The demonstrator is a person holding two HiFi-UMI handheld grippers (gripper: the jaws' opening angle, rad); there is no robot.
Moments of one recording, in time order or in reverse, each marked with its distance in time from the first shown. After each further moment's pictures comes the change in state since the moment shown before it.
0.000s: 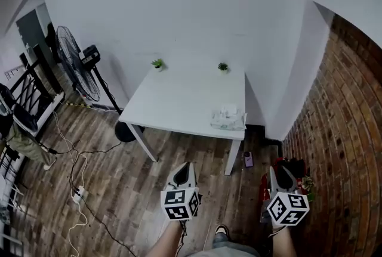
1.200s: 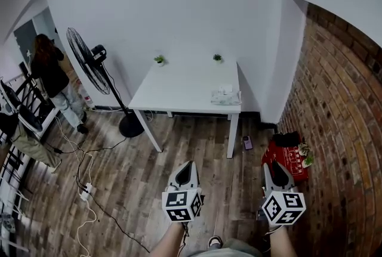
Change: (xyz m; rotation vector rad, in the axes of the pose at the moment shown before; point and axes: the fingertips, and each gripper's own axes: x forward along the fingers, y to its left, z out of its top) left arm -0.192 -0.025 -0.019 0.046 -0.054 -0.090; right arm -0.187 0.088 -0.041 -0.001 -0.082 -0.006
